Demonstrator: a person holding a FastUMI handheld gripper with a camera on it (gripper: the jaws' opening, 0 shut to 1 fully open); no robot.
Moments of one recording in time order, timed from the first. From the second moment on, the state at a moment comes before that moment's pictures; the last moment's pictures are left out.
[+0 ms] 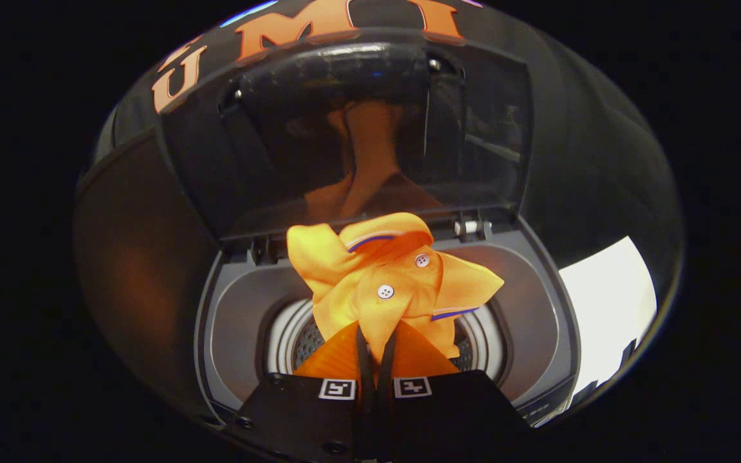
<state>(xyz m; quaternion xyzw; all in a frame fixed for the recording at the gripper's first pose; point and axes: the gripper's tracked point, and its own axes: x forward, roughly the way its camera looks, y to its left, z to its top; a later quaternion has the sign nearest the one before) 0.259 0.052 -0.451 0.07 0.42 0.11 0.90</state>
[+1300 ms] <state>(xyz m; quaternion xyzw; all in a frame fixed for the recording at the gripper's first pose) 0.239 0.048 -0.523 0.01 0.56 0.11 0.82</state>
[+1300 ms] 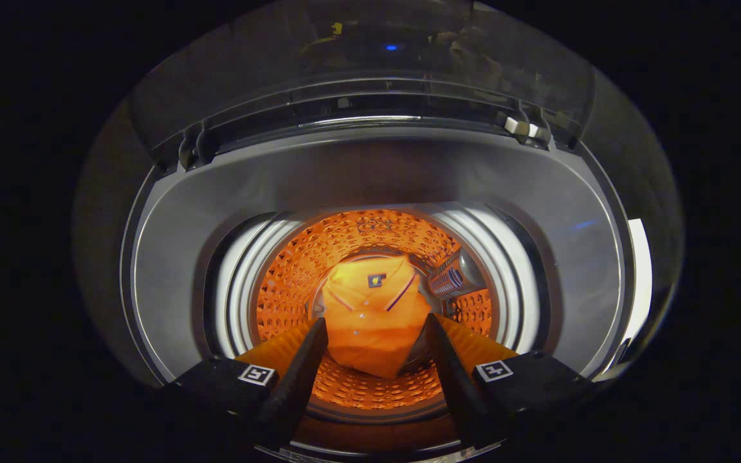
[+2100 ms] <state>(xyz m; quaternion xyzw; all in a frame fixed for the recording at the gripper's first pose) 0.255 0.045 -0.342 0.07 0.34 0.10 0.93</state>
